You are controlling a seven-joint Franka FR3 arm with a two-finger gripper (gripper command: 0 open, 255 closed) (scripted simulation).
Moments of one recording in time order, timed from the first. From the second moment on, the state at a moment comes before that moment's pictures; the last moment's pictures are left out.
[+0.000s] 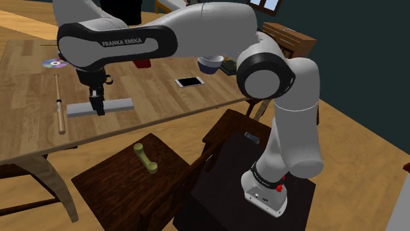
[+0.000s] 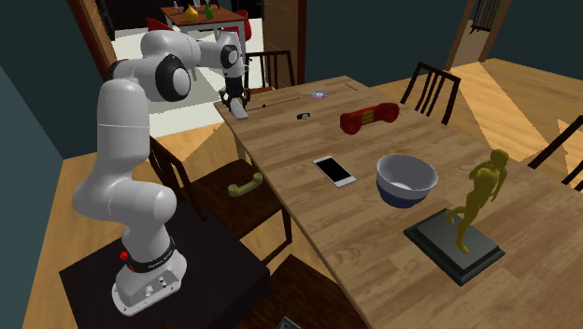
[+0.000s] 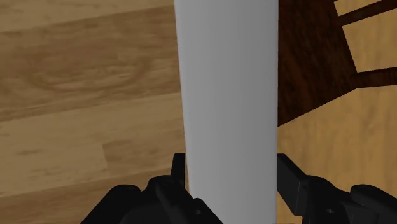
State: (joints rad) arm 0.64 0.52 -0.14 -1.36 0.09 1.87 -0.60
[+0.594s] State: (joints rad) arm 0.67 0.69 -0.12 -1.15 0.10 1.83 -0.53
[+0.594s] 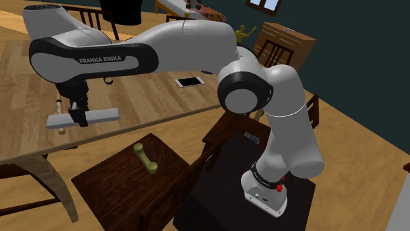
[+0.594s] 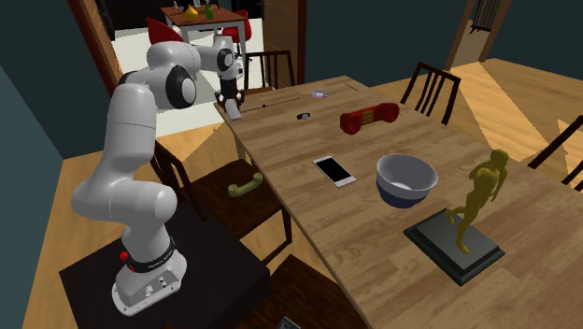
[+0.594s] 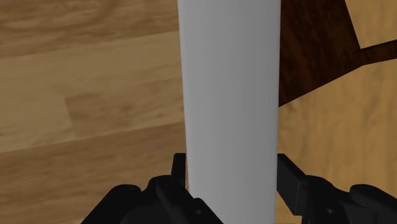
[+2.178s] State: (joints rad) arm 0.67 0.71 -0.12 -1.24 0.10 1.94 -0.54
